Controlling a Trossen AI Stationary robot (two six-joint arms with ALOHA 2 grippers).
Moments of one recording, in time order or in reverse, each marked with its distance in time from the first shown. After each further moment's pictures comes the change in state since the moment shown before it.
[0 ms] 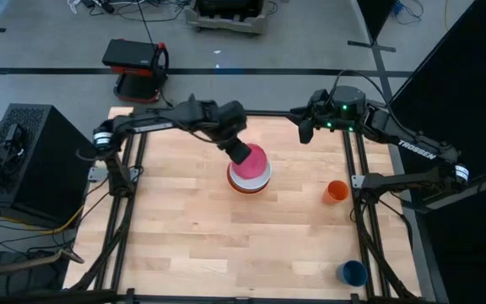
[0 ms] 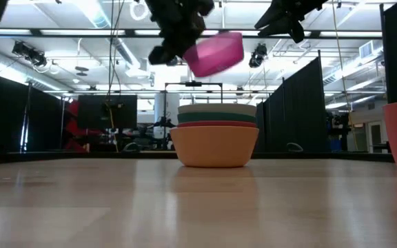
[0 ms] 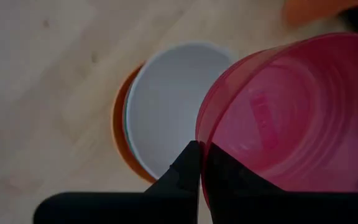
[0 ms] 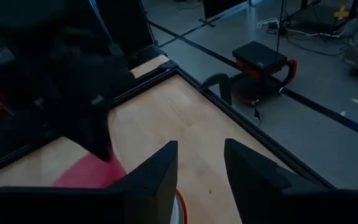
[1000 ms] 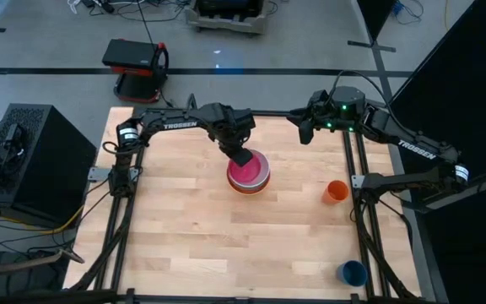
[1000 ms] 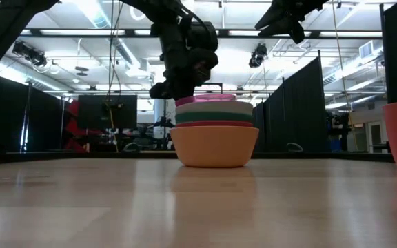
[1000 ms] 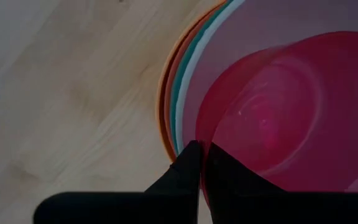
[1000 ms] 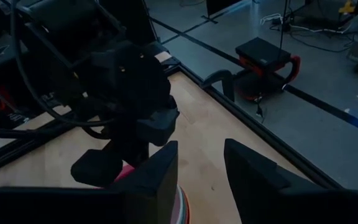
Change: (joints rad) left arm 0.071 0.197 0.008 -0.078 0.048 0.087; right arm 0.000 0.000 0.000 -0.004 -0.007 0.001
